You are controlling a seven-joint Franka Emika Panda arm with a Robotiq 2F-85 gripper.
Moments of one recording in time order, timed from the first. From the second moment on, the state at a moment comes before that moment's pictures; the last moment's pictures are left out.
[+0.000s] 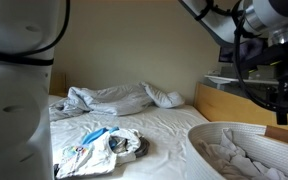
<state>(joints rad) -0.42 0.14 -0.45 -1.88 -0.26 2.00 0.36</state>
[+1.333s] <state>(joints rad) -0.33 0.50 -0.55 -2.11 -0.29 2.49 0.48</state>
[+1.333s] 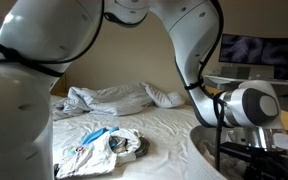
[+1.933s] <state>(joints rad) -0.28 0.50 -0.62 -2.11 -0.29 2.50 0.49</state>
